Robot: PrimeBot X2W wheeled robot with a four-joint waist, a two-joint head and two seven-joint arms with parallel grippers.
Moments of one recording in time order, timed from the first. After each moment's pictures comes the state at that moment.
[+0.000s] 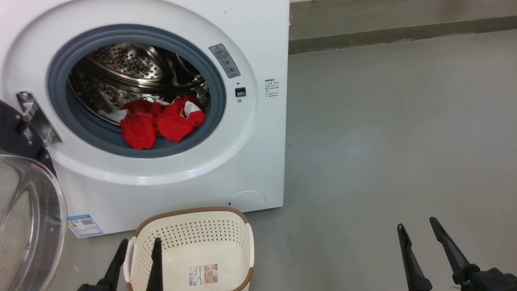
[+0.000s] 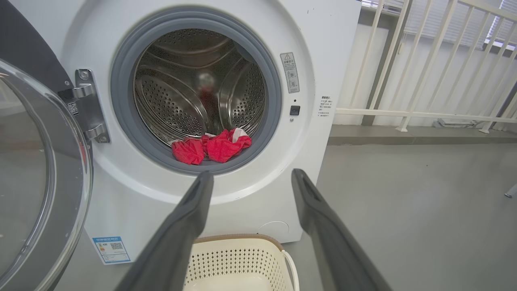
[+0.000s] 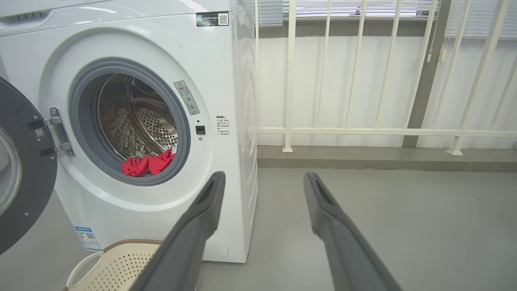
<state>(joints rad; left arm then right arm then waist) 0.07 0.08 -0.06 0.10 -0.25 0.02 -0.20 0.22 -0.04 -0.04 -0.03 0.17 0.12 -0.26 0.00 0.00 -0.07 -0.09</state>
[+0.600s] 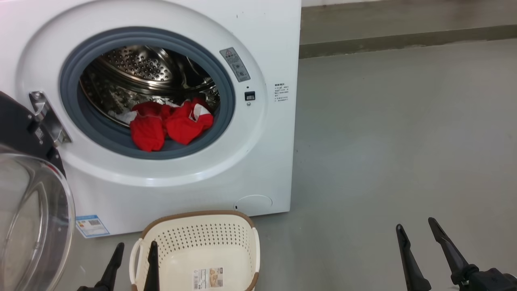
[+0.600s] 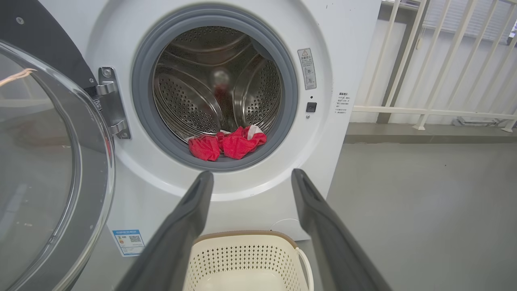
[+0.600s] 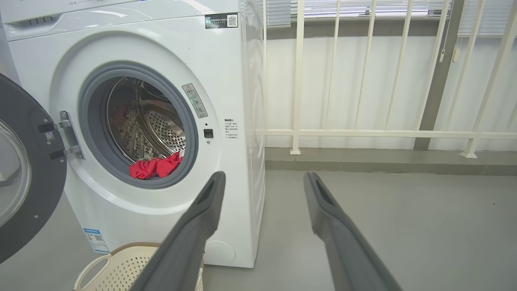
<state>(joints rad) 0.09 0.10 -0.07 0.10 -0.25 0.04 -0.20 0.22 -0.04 -0.03 -0.03 0.18 0.12 -0.26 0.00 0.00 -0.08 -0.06</state>
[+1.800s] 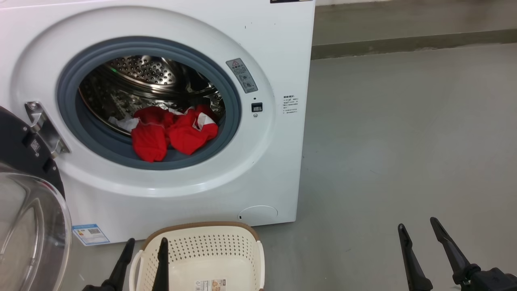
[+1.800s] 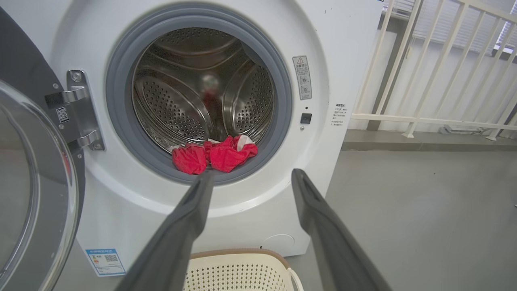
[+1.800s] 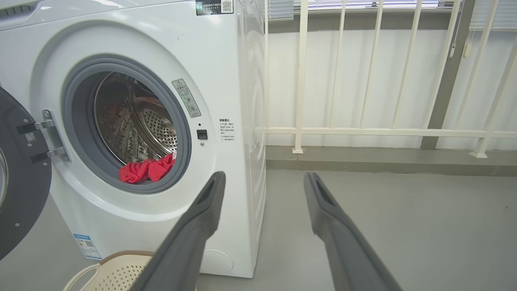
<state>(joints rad) 0.09 0.11 -0.11 0.07 -0.28 0.04 -0.21 0.22 -0.04 -0.04 -0.03 0.18 0.12 -0.26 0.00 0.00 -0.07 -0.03</state>
